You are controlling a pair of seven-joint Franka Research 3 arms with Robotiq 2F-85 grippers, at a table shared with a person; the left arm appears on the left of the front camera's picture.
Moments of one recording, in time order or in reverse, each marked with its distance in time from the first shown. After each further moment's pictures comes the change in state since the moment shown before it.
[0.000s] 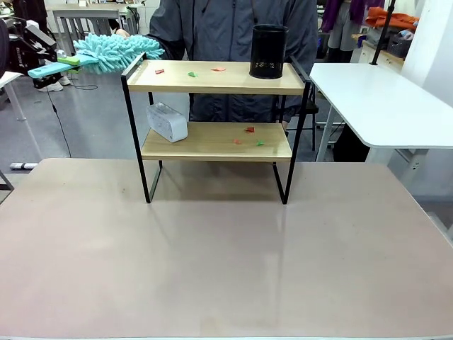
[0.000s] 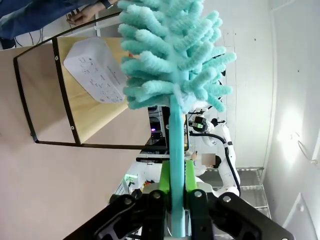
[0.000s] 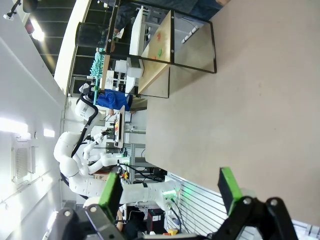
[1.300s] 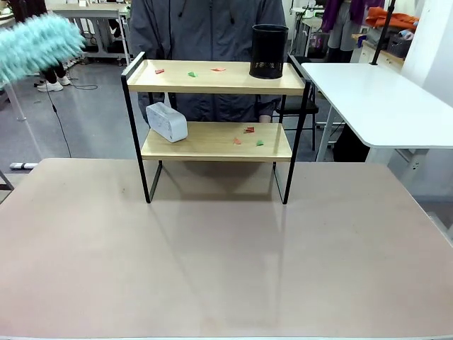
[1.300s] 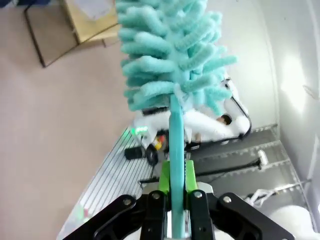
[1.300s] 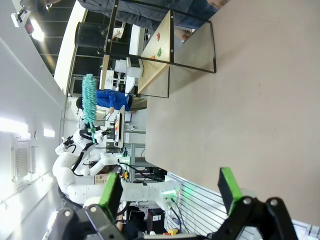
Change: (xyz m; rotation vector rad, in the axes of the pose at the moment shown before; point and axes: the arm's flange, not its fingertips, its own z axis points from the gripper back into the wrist) left arm -0.202 0.008 0.160 -0.017 0.102 -0.203; right arm 0.000 -0.001 0.000 -0.001 0.001 -0.002
